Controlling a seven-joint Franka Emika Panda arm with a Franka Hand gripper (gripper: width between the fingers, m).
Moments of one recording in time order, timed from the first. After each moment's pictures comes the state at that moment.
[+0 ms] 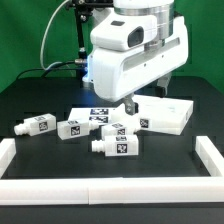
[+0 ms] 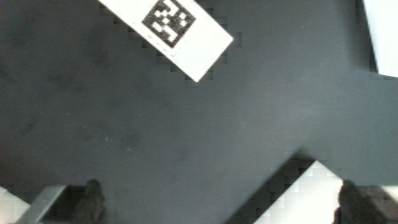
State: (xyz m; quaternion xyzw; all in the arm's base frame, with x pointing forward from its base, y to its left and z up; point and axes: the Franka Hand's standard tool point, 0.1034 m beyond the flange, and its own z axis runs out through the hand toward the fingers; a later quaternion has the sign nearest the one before) arm 0.551 0.036 0.105 -0.93 -0.37 0.04 0.06
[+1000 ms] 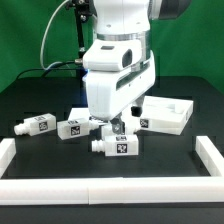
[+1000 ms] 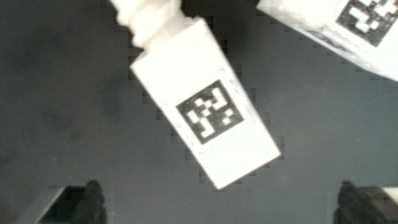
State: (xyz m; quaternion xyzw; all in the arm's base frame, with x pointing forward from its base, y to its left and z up) arm 0.525 0.007 0.060 -0.86 -0.50 0.00 0.03
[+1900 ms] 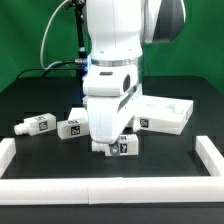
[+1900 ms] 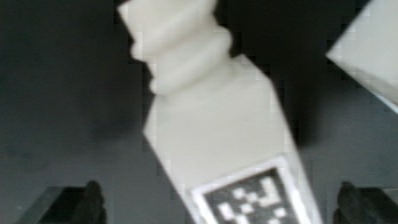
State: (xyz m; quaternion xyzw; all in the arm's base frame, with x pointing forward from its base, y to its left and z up) arm 0.526 -0.004 0.017 -0.82 -0.57 -0.02 0.02
